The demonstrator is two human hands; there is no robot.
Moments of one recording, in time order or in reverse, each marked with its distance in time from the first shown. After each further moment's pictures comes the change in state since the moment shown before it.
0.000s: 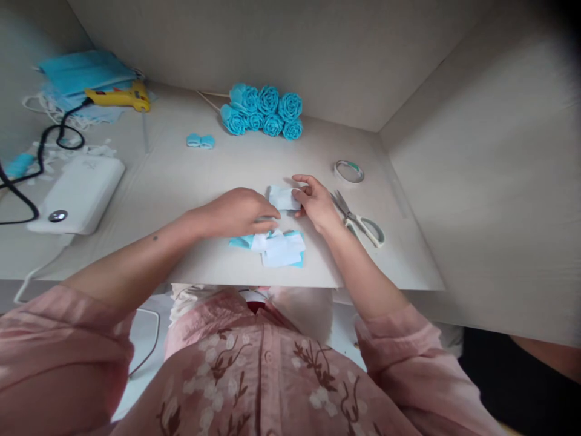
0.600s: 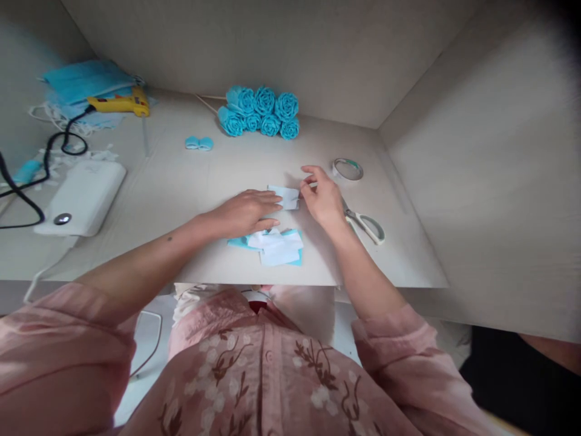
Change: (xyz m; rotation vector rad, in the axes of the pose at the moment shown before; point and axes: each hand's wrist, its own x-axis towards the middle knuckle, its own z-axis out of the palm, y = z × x) left_hand 0.005 -0.013 0.027 0.041 -0.104 -0.039; right_hand 0.001 -0.005 -0.016 -0.493 0.172 -0.259
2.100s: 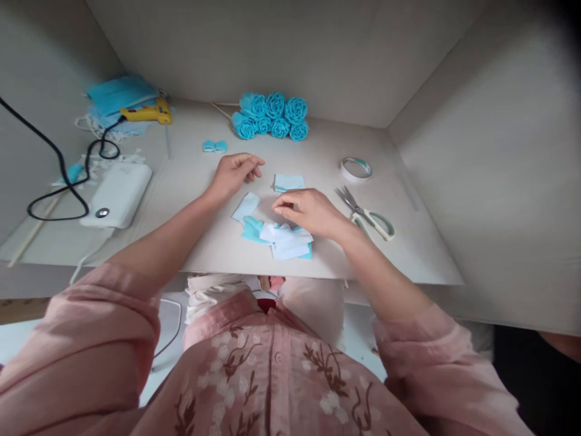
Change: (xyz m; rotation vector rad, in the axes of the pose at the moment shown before) left_hand 0.005 -0.044 -0.016 -0.873 0.746 -0.469; right_hand -0.032 -0.064 -0.009 -0.145 -0.535 -0.358
